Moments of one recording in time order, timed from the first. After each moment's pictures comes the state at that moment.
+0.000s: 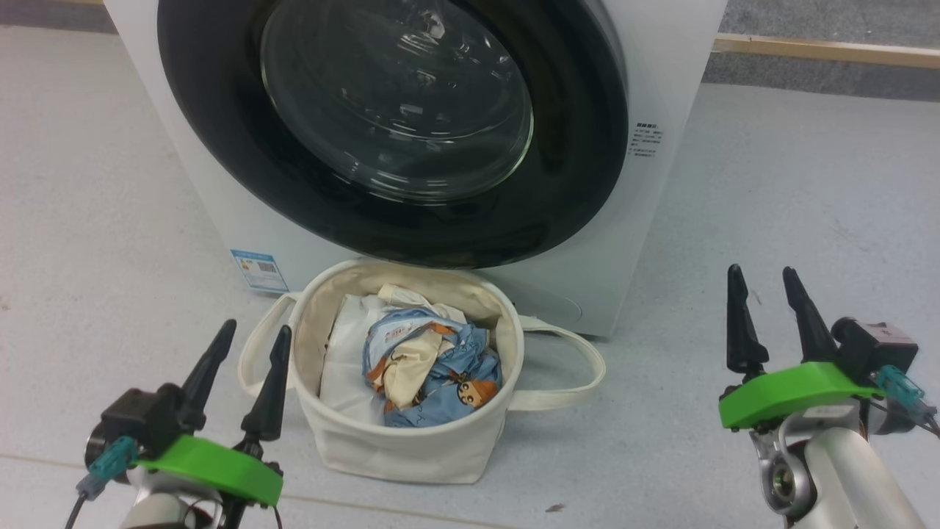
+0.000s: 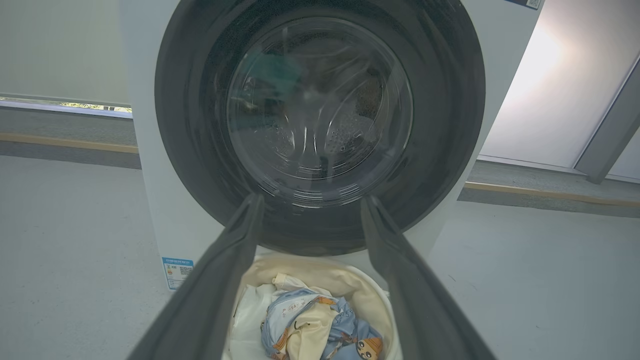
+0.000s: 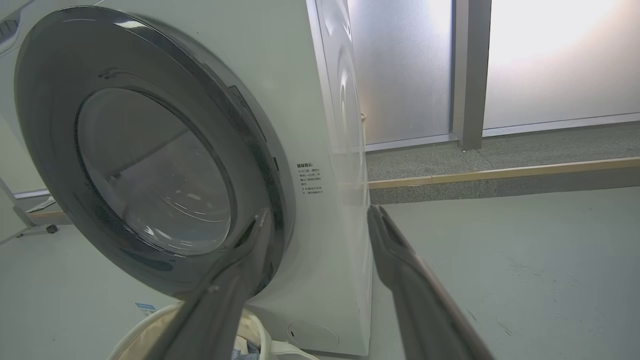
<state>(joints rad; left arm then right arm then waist) -0.22 0.21 -0.13 0.34 -0.34 -0.12 -0.25 -0.25 -0.16 0.14 0.33 0.38 0.13 -0.25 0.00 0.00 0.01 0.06</state>
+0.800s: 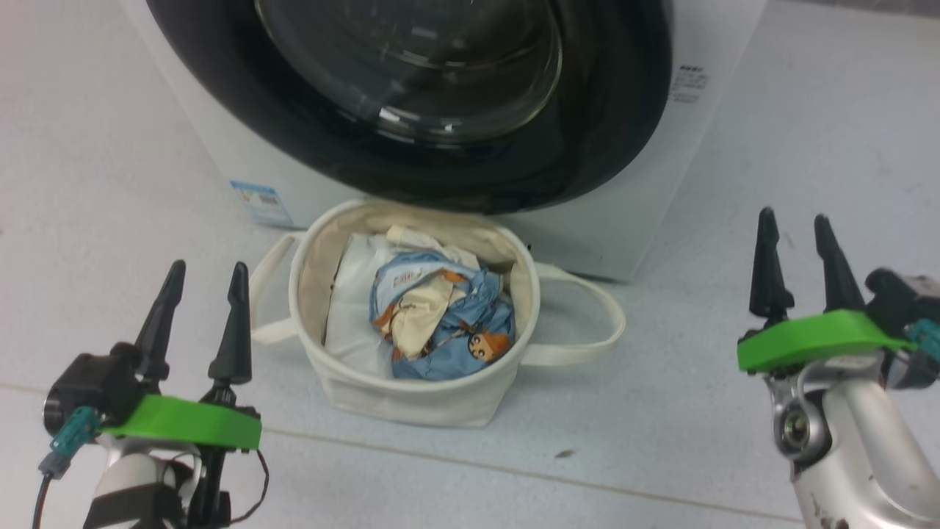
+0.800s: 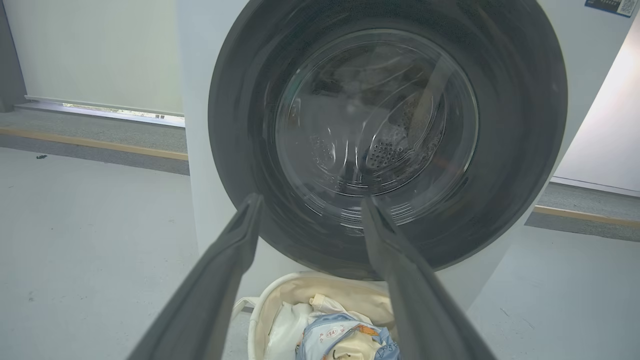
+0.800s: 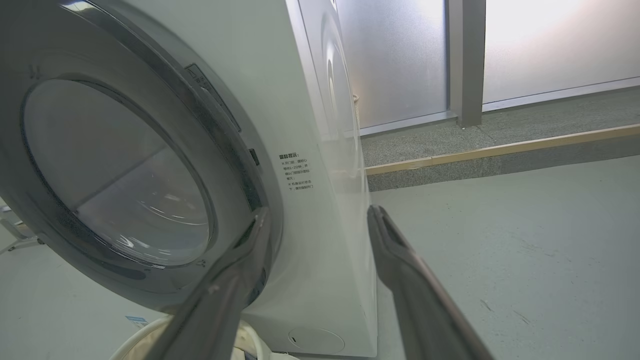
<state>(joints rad) -0.26 0.12 0.05 0.26 -0.23 -0.12 -0.25 -0.34 -0.14 0.06 0.35 0.38 0.13 -0.25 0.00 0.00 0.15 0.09</state>
